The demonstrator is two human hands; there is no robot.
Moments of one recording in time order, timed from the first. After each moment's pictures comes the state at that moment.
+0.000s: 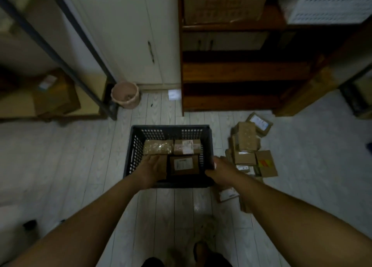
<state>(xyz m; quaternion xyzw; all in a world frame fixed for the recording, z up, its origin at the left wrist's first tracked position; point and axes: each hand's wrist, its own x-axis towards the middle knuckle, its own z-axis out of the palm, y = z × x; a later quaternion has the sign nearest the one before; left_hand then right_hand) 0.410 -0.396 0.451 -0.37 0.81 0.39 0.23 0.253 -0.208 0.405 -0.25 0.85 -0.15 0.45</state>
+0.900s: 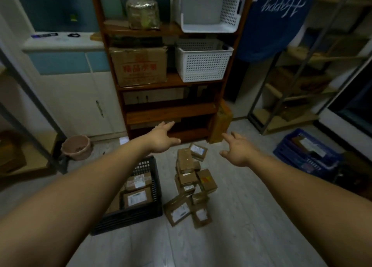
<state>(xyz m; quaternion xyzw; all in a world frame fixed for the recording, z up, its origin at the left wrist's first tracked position) 0.327 -0.177 0.661 -0.13 0.91 0.38 0.11 0.242 0.074 0.644 -0.18 0.97 -0.01 0.12</state>
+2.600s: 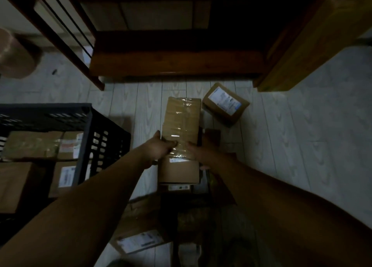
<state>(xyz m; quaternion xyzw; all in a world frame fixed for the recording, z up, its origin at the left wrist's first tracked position) -0.031 -0.196 -0.011 -0.48 0.62 0.60 0.18 -0.120 -0.060 -0.041 -0.04 0.76 -0.41 0.49</state>
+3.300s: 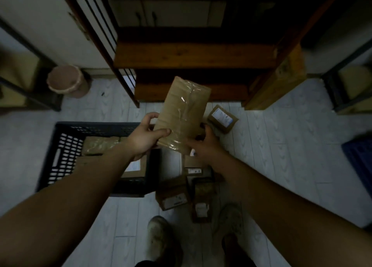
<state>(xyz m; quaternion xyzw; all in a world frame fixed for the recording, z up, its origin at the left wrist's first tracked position) 0.087 -0.253 0.365 -0.37 0.61 0.70 0.08 -0.016 -0.081 0.341 -0.05 0.73 -0.50 0.47</state>
